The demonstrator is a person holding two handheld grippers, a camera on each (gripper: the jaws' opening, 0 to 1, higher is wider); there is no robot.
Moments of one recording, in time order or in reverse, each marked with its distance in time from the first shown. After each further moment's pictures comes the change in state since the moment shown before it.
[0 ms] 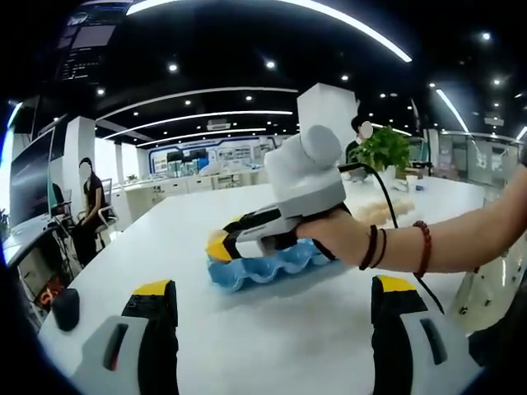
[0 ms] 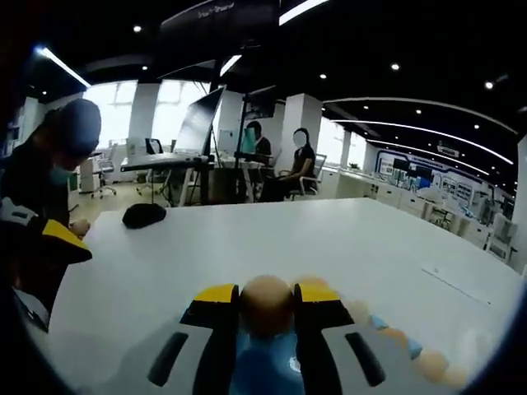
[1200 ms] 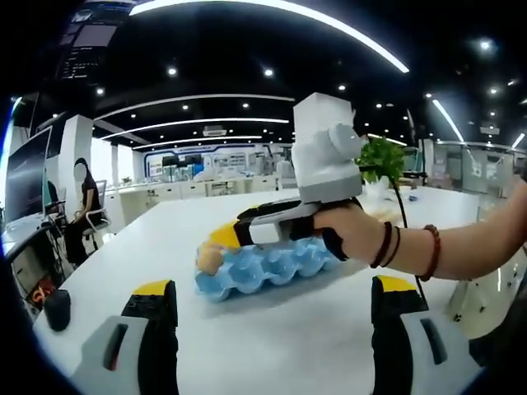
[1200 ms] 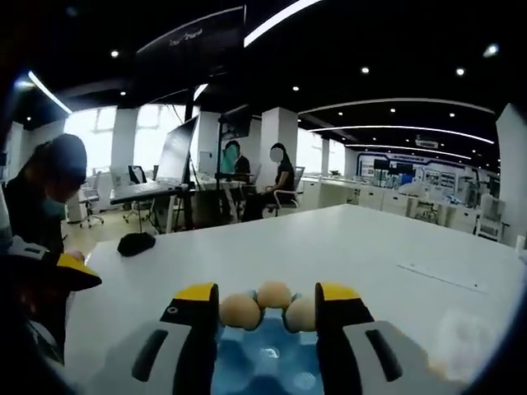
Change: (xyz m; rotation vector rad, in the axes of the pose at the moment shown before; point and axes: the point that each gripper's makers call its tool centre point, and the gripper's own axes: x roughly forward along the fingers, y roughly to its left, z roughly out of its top) left arm 0.005 -0.019 0.013 -0.013 -0.040 -0.041; right arm -0.046 -0.038 0.023 0.107 -0.091 -0.096
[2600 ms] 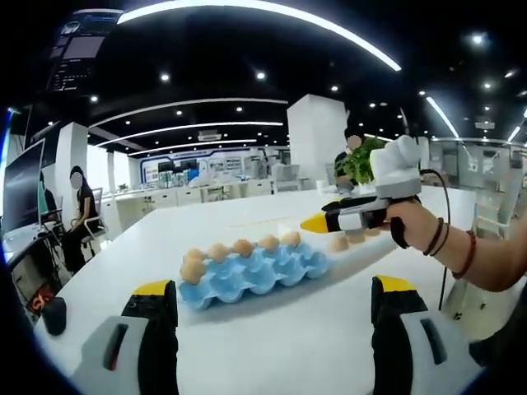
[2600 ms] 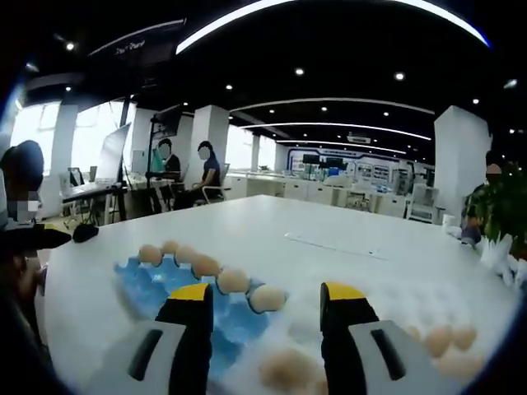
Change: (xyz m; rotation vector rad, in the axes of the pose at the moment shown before) left arm -0.007 -0.034 0.007 0.022 -0.019 -0.018; right arm -0.149 -0.101 -0.039 0.054 0.030 -0.387
